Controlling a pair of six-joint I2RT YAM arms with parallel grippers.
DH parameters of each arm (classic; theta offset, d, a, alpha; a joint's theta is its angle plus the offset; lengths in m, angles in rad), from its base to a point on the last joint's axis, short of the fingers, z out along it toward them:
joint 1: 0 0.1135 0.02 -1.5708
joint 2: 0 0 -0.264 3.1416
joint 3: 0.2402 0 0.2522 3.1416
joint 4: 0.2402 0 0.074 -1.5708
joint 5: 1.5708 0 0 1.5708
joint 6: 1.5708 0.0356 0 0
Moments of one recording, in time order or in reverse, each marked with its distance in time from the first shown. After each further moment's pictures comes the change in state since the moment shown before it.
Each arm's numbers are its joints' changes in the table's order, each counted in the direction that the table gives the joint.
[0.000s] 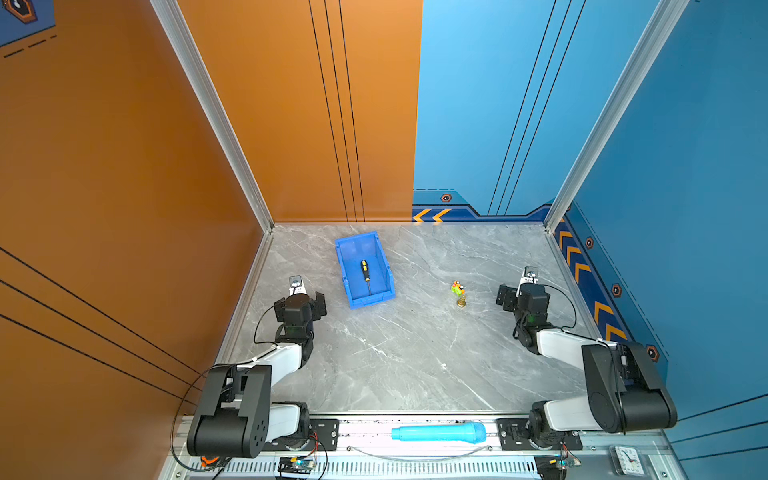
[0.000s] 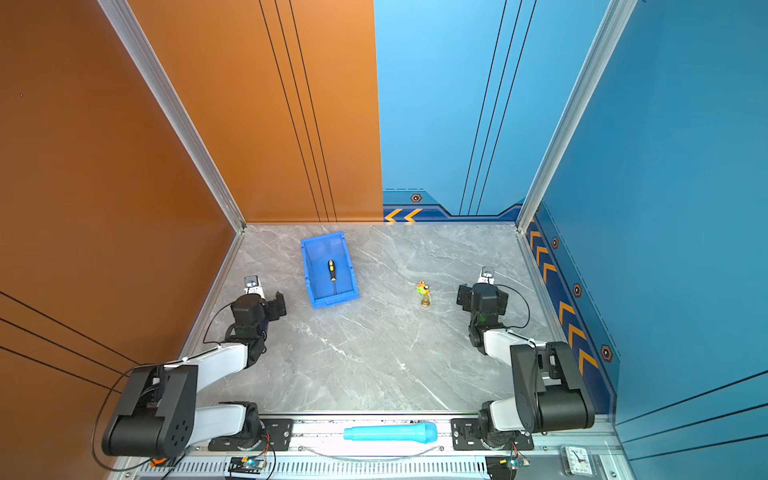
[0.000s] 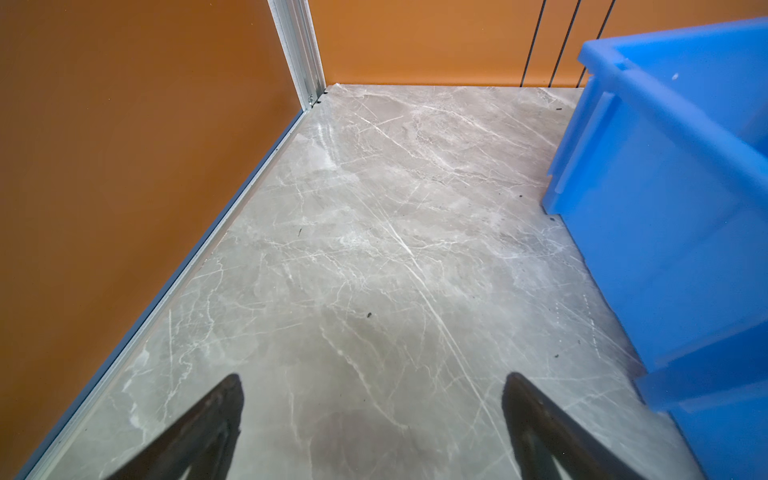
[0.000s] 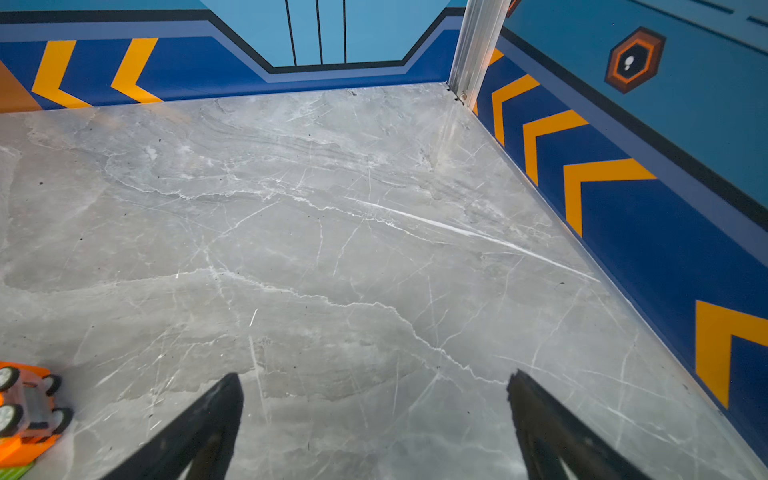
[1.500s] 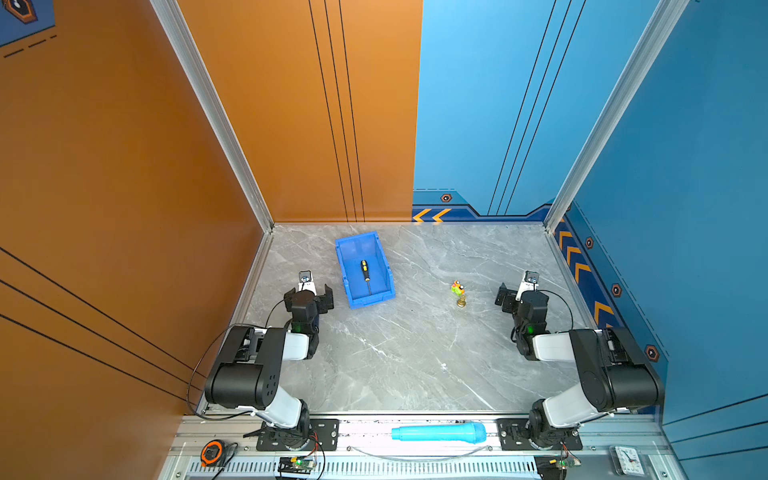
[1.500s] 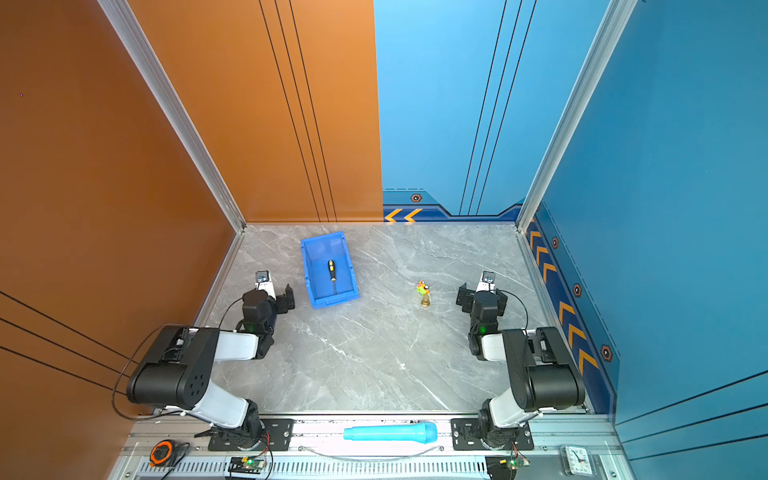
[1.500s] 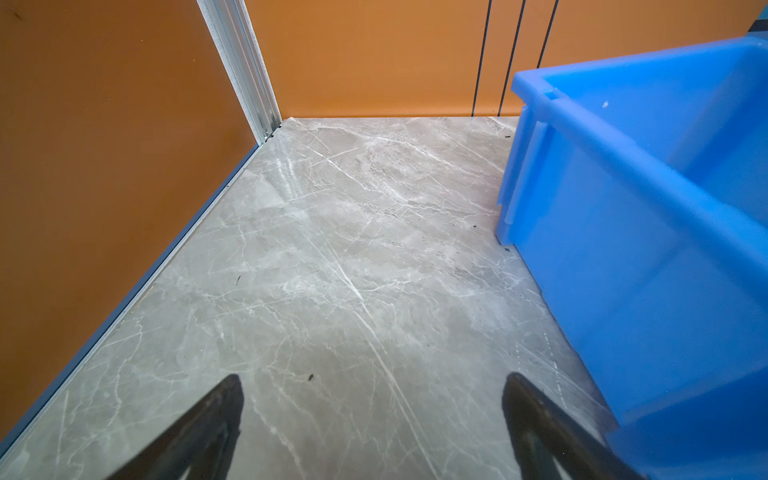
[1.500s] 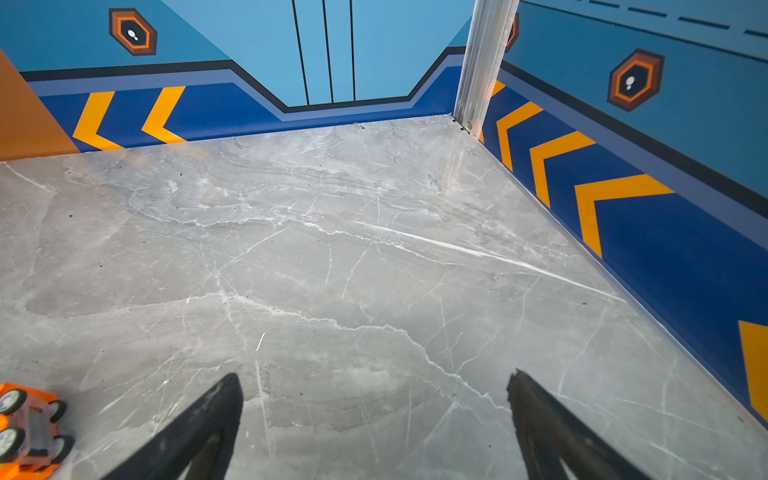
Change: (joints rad) left arm -0.023 0.243 0.031 -0.301 0.075 0.039; right arm -0.005 0.103 -0.092 -0.315 -0.024 -0.008
